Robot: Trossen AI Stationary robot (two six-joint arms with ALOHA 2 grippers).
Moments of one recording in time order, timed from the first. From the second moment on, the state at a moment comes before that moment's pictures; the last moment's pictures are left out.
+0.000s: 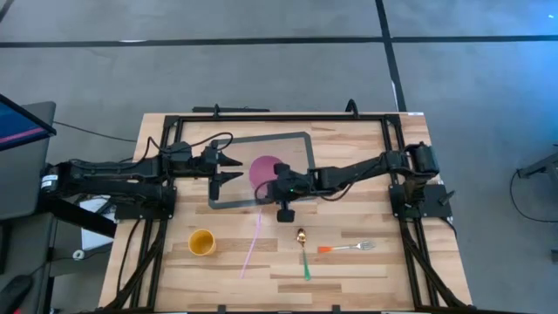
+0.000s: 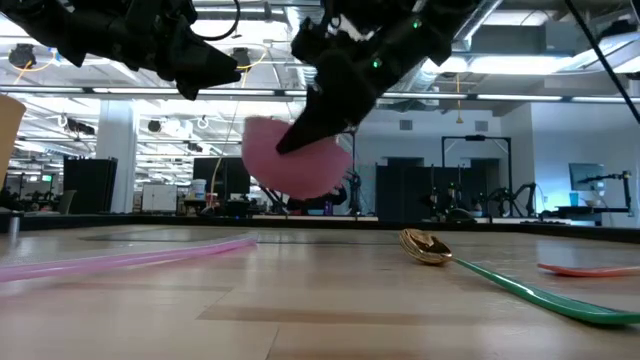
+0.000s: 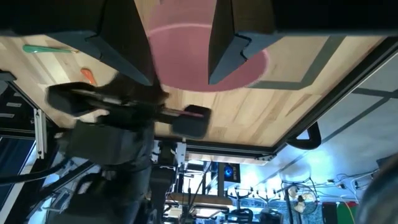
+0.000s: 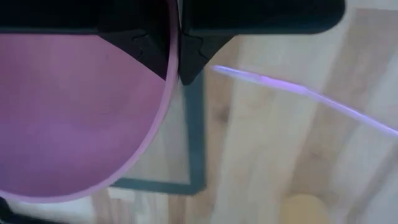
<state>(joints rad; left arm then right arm) 0.19 0.67 0.40 0.24 0.12 0.02 0.06 1.87 1.21 -0.04 0.10 -0.13</state>
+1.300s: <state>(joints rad) 0.19 0.68 0.40 0.24 0.12 0.02 0.01 2.02 1.21 0.06 0.04 -0.08</state>
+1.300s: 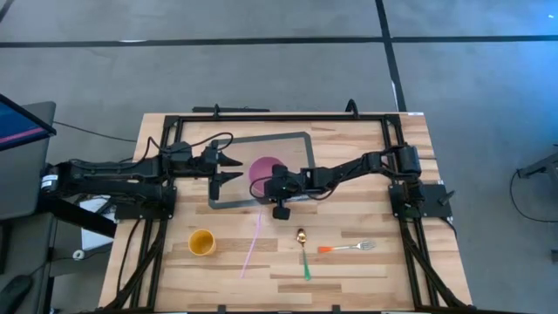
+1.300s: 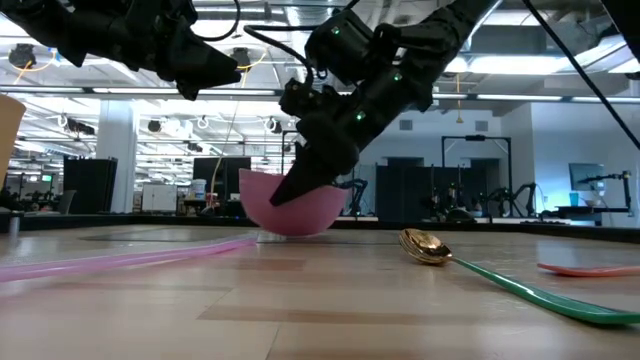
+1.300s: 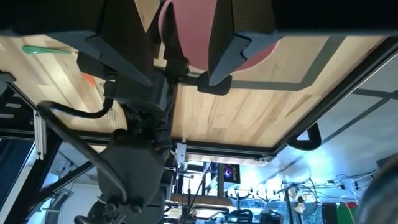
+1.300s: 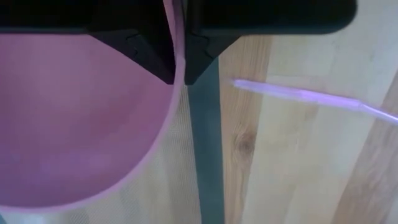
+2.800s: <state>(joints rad) 0.18 0.68 0.40 0.24 0.12 0.02 0.01 2.01 1.31 -0.04 0.05 -0.09</state>
